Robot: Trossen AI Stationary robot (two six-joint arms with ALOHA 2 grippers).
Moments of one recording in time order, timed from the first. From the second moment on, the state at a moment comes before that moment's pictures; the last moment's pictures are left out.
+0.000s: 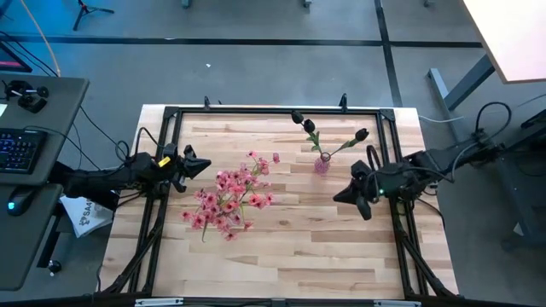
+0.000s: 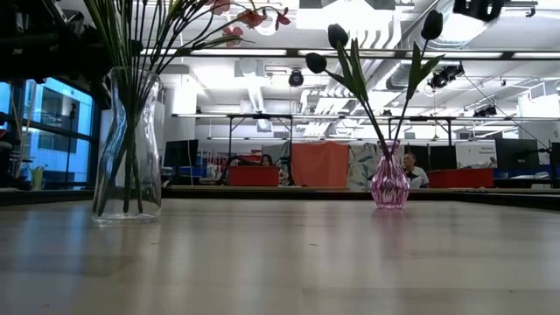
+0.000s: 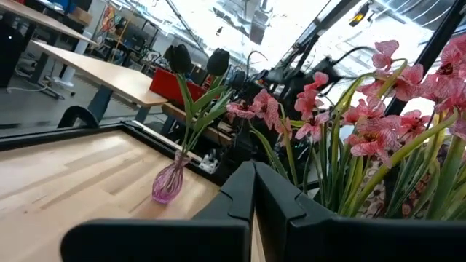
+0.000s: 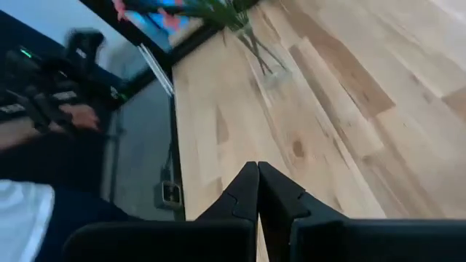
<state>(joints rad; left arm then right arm) 0.06 0.01 0.01 0.20 -0.11 -0.49 0.39 0.93 0.96 -0.59 0.17 0.81</state>
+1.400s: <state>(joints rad) 0.06 0.01 0.01 0.20 -0.11 -0.49 -0.09 0.20 0.01 0.11 0.04 0.18</state>
